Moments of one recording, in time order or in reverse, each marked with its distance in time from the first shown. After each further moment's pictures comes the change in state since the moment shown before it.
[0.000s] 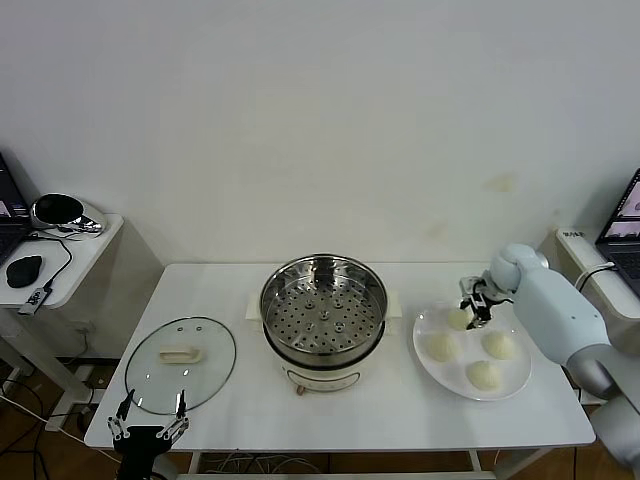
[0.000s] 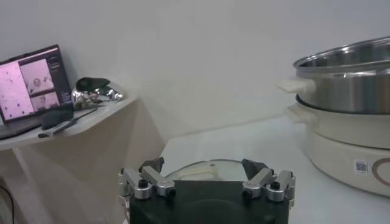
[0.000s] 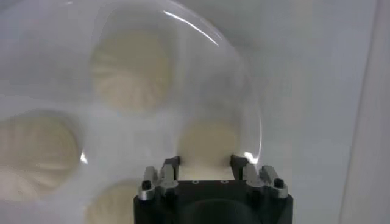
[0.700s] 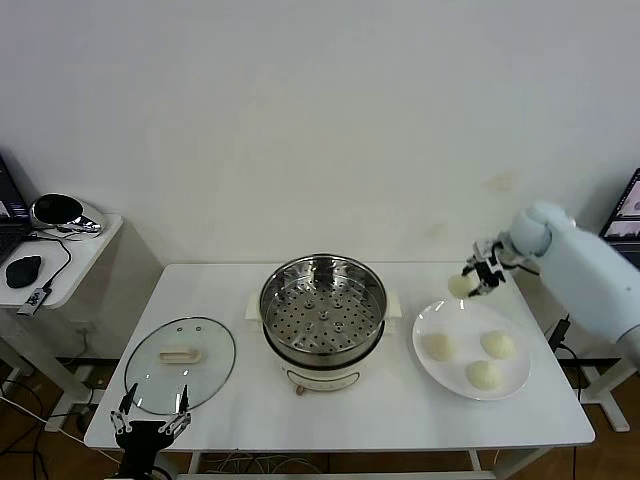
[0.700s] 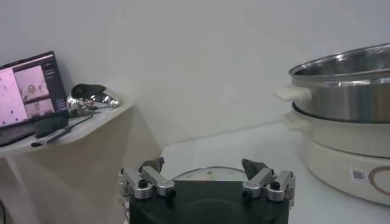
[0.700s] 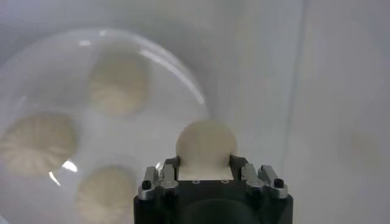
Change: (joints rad) left arm -0.014 0.024 0.009 -0.004 -0.010 -0.003 0.000; right arm 0.239 -0.168 -0.234 0.281 0.337 -0.050 -0.056
